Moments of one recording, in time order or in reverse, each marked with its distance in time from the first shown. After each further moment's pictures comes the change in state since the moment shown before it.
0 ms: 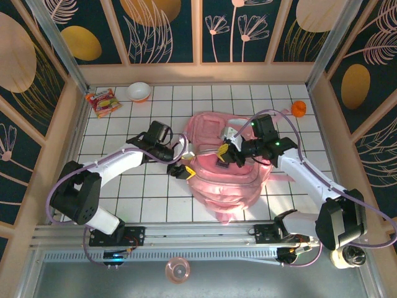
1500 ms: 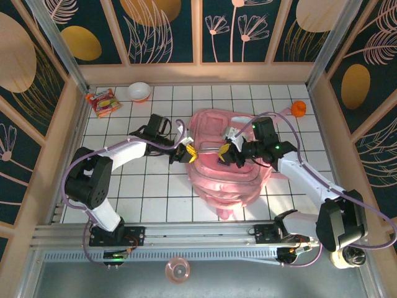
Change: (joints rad) left arm 0.071 0.158 0.081 0.113 0.110 -0.143; right arm -0.010 -0.019 -0.074 0.109 0.043 0.106
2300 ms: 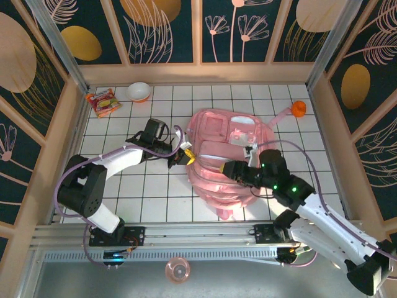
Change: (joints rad) left arm -0.010 -0.095 -0.107 0.077 -0.097 -0.037; right arm 0.299 -0.529 -0.292 0.040 0.387 1.571
